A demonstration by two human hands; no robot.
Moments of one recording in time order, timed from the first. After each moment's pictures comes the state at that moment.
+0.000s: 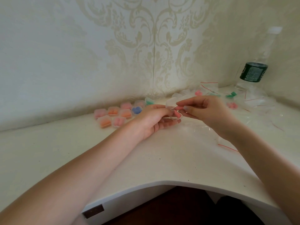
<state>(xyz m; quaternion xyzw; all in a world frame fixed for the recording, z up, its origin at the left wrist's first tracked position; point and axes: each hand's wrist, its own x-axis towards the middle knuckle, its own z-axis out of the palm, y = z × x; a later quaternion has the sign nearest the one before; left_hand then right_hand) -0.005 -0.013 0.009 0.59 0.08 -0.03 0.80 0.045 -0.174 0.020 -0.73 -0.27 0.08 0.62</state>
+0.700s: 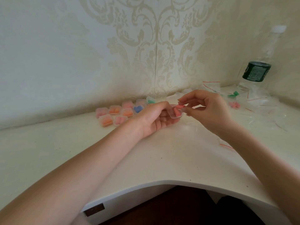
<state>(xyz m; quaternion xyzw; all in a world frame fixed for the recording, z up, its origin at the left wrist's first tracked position) -0.003 -0.010 0.010 0.53 0.11 -0.05 0.84 0.040 -0.168 0.017 -0.79 -0.32 -0.07 0.51</state>
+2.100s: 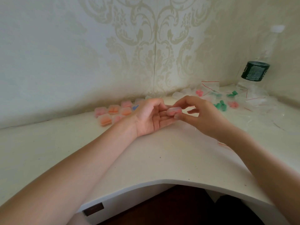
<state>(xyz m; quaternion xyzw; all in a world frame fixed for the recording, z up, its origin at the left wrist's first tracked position) -0.005 0.003 0.011 0.48 0.08 -0.14 0.86 0.048 -0.170 0.006 -0.82 -0.41 -0.05 0.40</state>
